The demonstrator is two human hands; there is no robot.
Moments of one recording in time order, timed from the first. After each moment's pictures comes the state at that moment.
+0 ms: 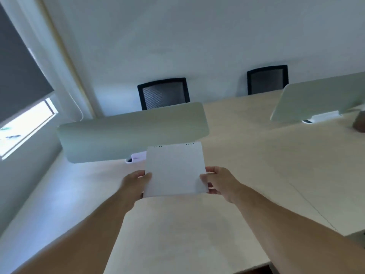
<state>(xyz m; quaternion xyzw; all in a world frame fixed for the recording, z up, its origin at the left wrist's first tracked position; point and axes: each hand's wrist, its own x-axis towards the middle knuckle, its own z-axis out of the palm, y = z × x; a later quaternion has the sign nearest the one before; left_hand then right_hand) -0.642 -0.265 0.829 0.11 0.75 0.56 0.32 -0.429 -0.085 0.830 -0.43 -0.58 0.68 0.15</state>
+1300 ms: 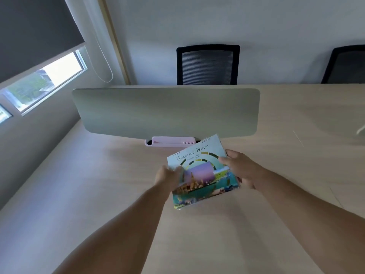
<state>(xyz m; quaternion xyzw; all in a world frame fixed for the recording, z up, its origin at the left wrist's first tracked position) -0.718 -0.147 0.756 0.02 0.83 0.48 0.29 -0.594 0.048 0.798 -0.33 -0.71 0.63 -0.02</state>
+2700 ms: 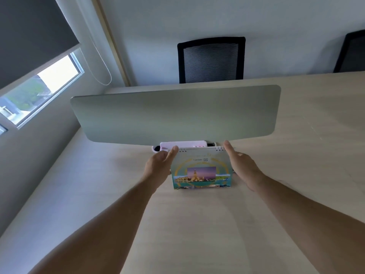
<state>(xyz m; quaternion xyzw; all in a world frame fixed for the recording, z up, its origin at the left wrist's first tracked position) -0.829 -0.174 0.746 0.12 0.83 0.49 0.23 -0.666 0.033 0.771 -0.44 -0.75 0.50 0.02</state>
